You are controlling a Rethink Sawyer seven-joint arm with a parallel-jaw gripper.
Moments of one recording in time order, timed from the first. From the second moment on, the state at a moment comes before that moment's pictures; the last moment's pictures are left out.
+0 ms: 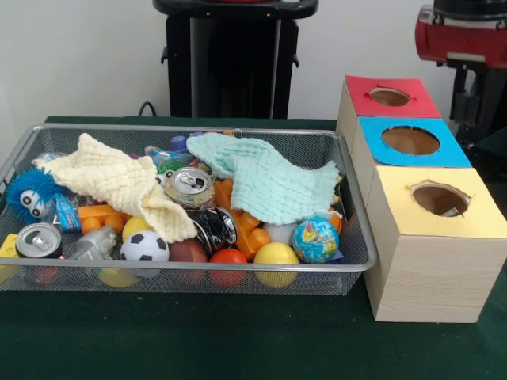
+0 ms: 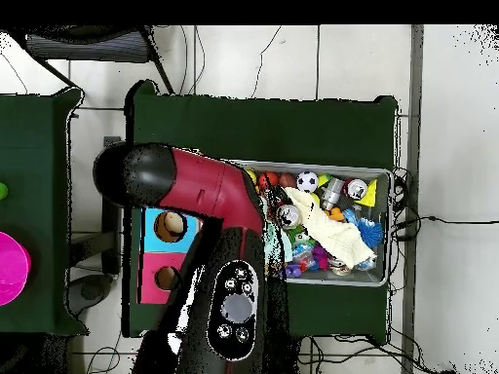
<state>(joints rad) 0.13 -0.63 -0.21 1.41 0.42 0.79 2.06</state>
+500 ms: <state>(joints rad) 0.07 -0.69 -0.24 1.41 0.28 0.79 2.06</state>
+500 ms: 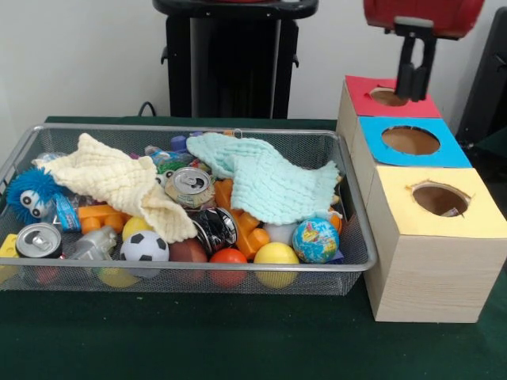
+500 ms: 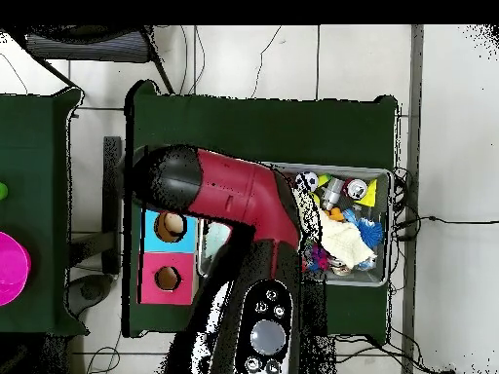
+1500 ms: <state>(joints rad) -0.22 -0.71 -0.21 1.41 0.10 0.79 2.06</state>
